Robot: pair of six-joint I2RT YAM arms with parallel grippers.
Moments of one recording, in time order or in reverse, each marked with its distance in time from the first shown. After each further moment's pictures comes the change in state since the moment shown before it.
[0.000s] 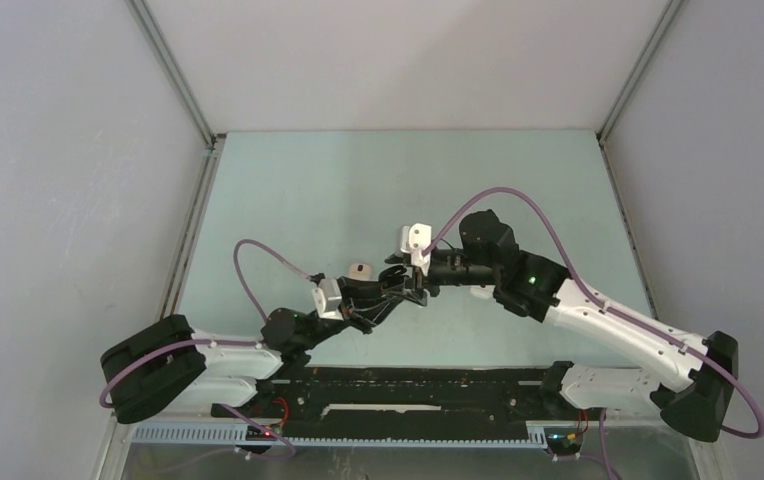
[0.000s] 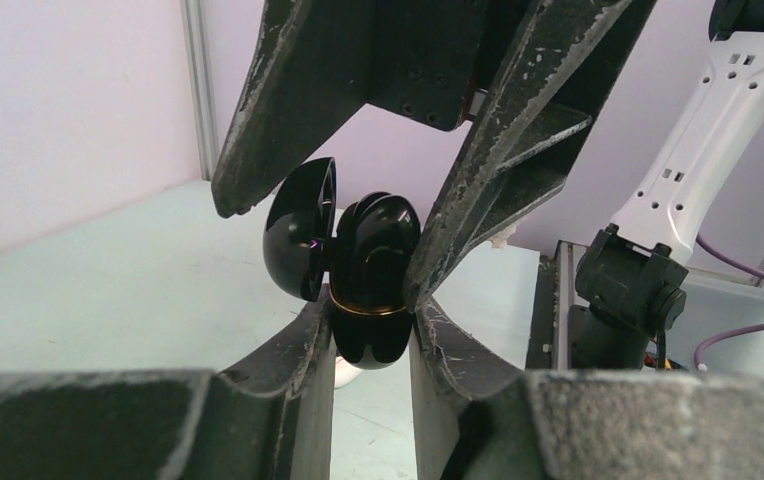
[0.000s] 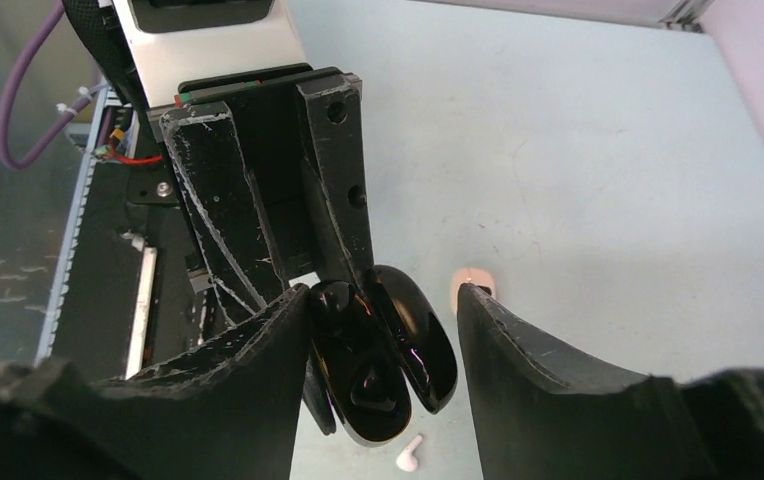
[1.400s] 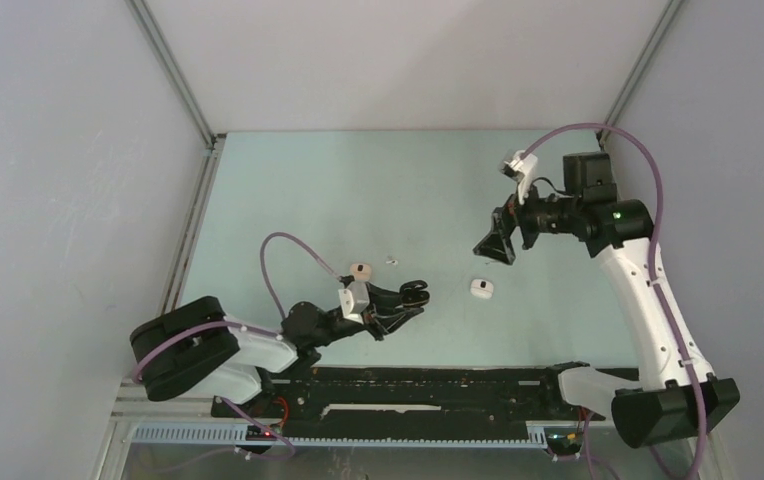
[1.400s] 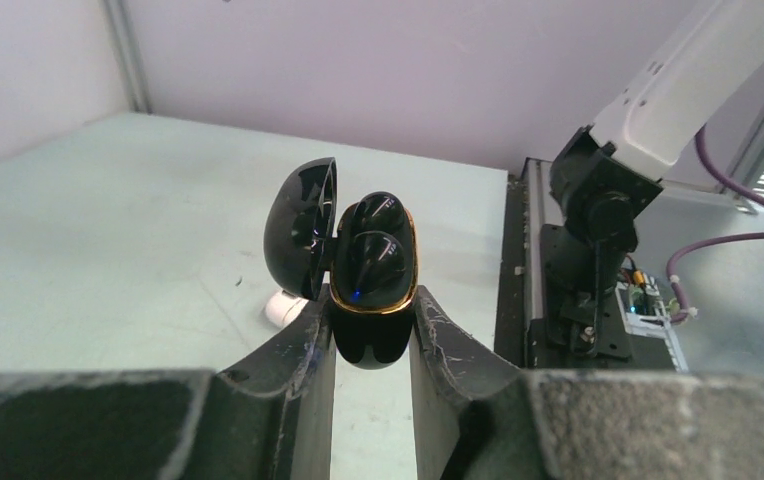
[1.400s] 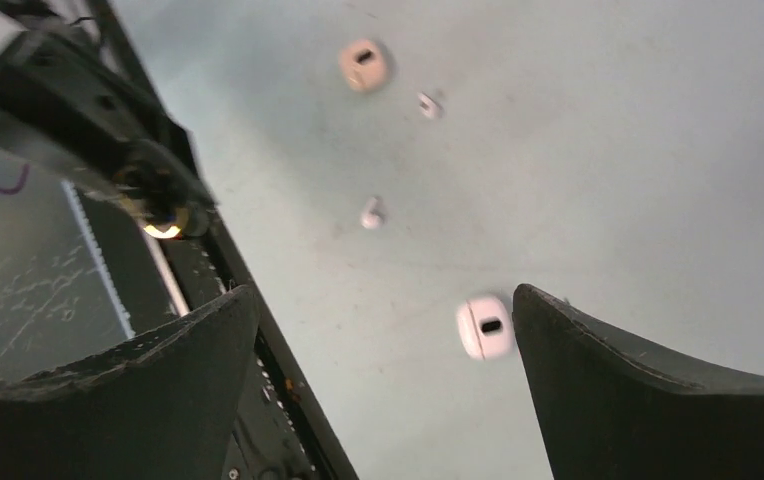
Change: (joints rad) left arm -0.016 0.180 0.026 0.005 0.080 0.023; right arm -0.706 0.048 0.323 -0.748 -0.323 -0.016
